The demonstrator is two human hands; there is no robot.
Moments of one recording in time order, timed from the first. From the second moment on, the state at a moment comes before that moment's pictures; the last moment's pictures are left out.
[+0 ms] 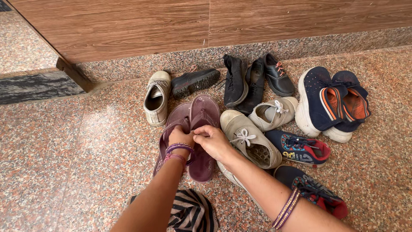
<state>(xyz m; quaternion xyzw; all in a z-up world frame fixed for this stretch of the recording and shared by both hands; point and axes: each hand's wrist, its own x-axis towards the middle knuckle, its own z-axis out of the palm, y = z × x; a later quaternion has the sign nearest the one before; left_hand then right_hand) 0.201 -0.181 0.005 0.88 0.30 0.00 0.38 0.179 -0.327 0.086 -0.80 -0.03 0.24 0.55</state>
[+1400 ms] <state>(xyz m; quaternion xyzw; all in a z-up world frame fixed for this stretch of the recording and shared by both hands) 0.206 0.007 0.039 0.93 0.24 0.18 0.19 0.160 -0.243 0.102 -0.81 -0.13 0.37 0.43</state>
